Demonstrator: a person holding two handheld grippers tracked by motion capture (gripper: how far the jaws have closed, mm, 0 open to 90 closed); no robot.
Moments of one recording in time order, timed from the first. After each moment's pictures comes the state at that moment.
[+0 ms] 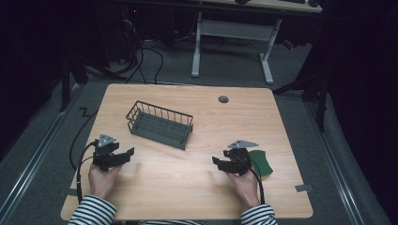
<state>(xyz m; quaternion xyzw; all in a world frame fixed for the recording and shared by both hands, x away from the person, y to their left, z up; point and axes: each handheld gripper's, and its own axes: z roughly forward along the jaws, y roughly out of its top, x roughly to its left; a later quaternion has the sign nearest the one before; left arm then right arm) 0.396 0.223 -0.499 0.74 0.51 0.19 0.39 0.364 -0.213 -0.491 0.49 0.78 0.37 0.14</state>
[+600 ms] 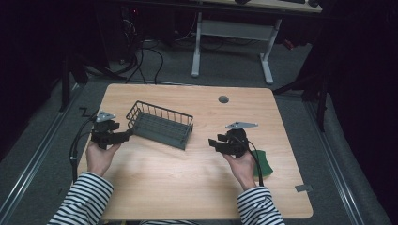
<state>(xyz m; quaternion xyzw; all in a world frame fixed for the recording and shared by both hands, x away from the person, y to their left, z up) 0.443 0.223 -0.446 0.75 0.49 0.20 0.39 0.403 -0.204 -0.451 0.48 0.77 0.41 0.12</state>
